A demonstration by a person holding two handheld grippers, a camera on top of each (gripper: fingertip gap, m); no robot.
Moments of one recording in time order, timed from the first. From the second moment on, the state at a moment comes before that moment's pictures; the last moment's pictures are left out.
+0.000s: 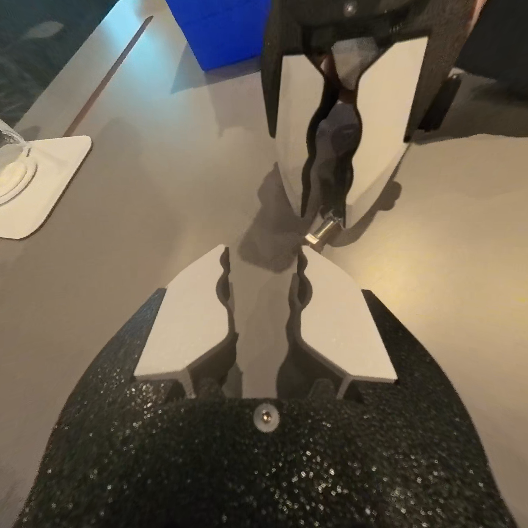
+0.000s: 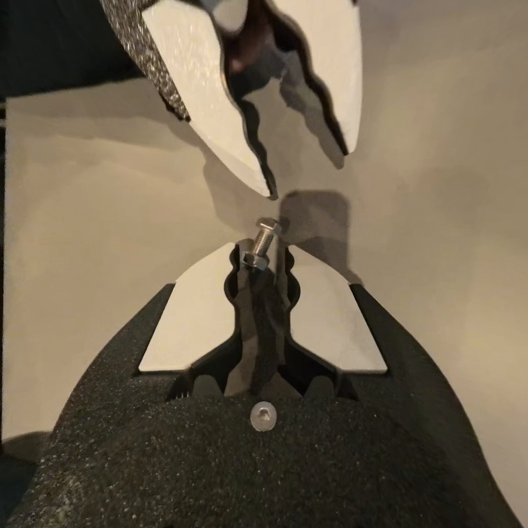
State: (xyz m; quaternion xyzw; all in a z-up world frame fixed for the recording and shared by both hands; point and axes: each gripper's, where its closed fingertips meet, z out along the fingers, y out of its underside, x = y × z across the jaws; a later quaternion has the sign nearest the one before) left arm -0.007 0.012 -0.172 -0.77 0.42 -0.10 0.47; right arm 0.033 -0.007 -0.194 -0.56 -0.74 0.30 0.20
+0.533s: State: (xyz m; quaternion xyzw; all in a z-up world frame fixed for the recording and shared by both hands) left arm -0.005 0.009 -0.177 -0.72 0.52 0.05 0.46; right arm 0.014 0.006 -0.189 -0.52 -0.77 0.20 0.30
